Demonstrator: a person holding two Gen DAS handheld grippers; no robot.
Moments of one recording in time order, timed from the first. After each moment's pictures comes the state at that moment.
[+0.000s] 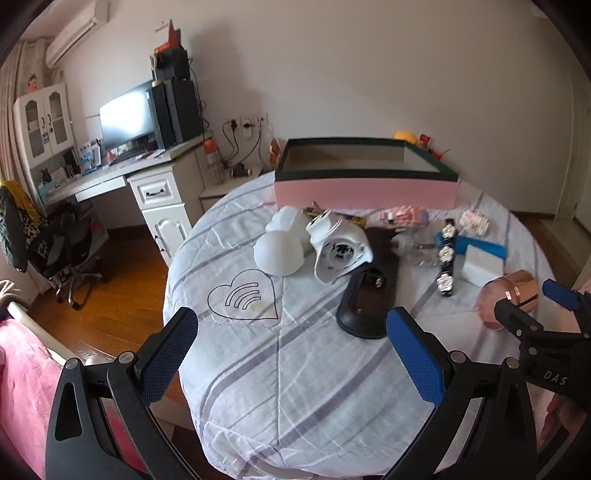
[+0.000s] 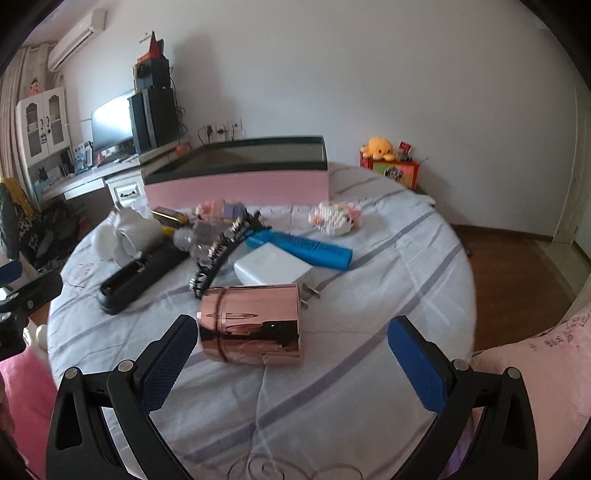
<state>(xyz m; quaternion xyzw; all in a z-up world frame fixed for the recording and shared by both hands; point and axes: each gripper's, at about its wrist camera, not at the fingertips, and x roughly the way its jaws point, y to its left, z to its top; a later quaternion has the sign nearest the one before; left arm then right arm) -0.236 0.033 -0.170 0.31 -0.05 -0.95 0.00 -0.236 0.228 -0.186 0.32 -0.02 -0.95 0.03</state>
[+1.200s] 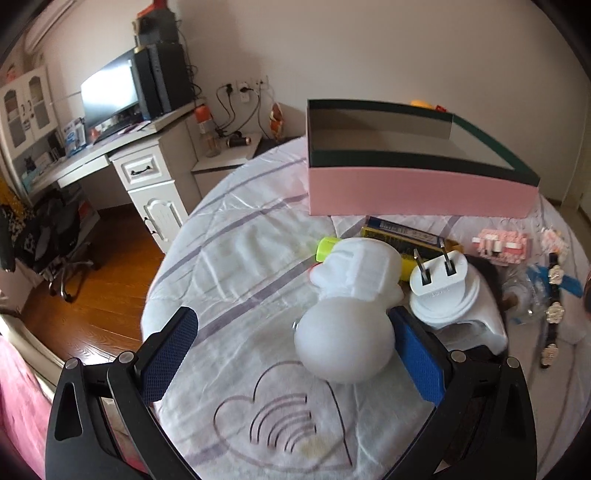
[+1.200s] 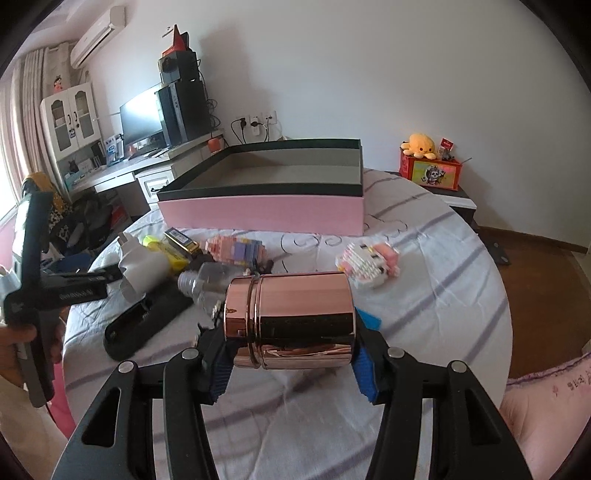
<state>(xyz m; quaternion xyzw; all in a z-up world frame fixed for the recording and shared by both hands) -0.369 -0.002 -0.197 0.38 -0.05 -0.92 -0.01 -0.300 0.234 -0.158 0.34 -0.01 -0.94 0.11</state>
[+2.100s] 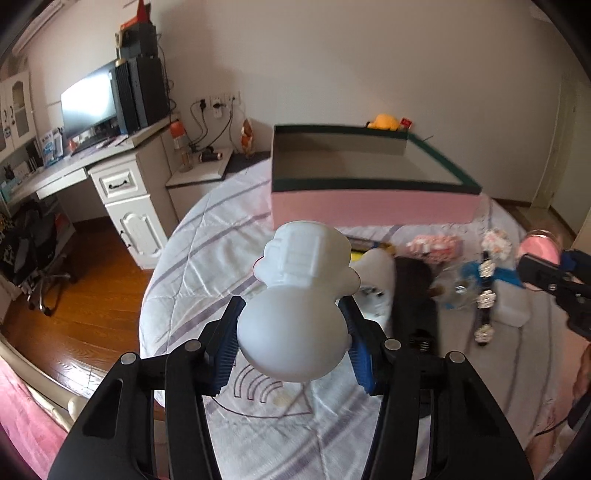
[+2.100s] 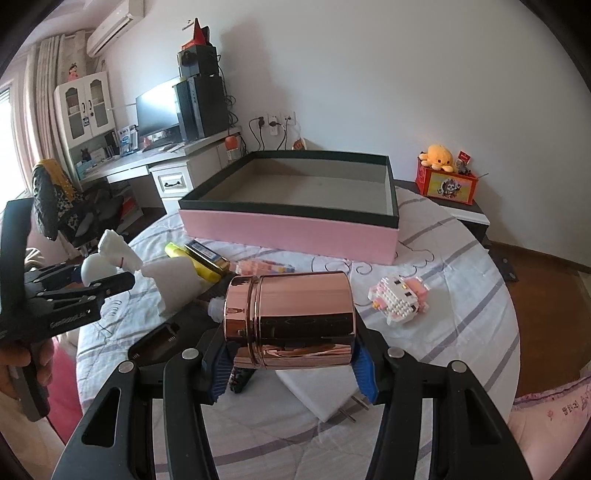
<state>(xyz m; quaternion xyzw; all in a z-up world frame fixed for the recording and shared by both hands) -0.318 0.001 -0.154 0.35 -0.03 -0.93 -0.08 -0.307 0.212 -0.137 0.33 0.01 -0.93 0.13</state>
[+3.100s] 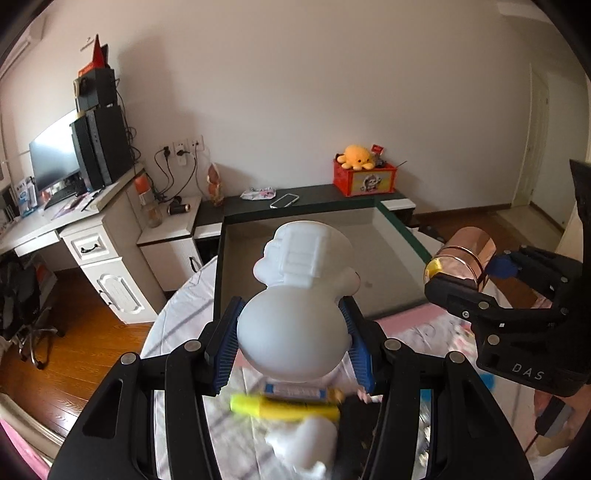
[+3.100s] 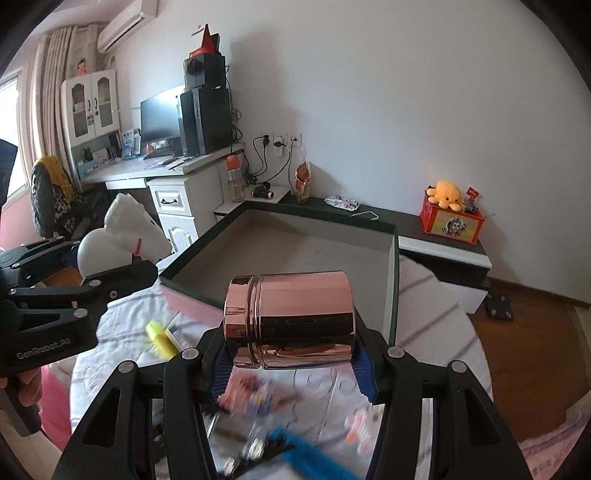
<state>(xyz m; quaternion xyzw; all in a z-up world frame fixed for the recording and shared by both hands) -0.420 0.059 -0.073 0.32 -0.06 -0.94 -0.12 -0.407 0.200 -0.085 0.31 0.04 -0.94 0.14</state>
